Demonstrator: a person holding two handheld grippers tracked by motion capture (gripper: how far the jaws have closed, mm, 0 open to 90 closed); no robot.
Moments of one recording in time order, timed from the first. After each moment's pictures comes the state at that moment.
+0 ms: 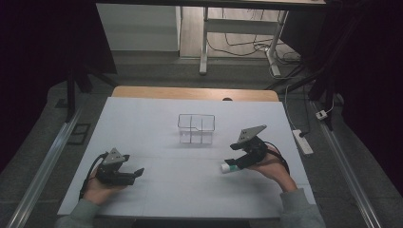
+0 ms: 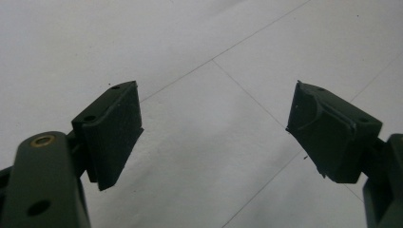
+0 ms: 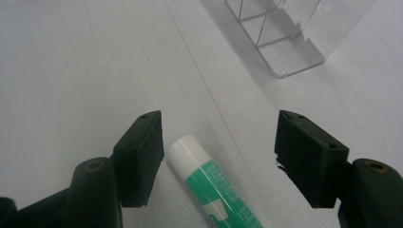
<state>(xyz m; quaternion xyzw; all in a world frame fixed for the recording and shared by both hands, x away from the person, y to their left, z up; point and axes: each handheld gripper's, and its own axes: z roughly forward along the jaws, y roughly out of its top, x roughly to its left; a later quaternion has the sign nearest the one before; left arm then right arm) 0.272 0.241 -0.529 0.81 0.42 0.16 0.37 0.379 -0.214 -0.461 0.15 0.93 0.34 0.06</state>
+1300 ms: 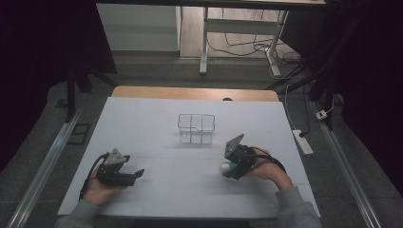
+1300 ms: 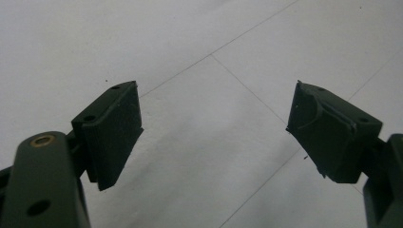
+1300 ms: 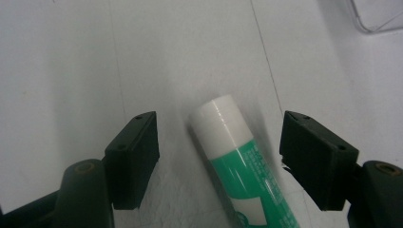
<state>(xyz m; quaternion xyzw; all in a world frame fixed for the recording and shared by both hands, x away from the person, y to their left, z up) 0.272 0.239 -0.530 0.82 0.42 0.16 0.37 0.376 -0.185 -0.494 0.05 0.97 0.21 0.04</state>
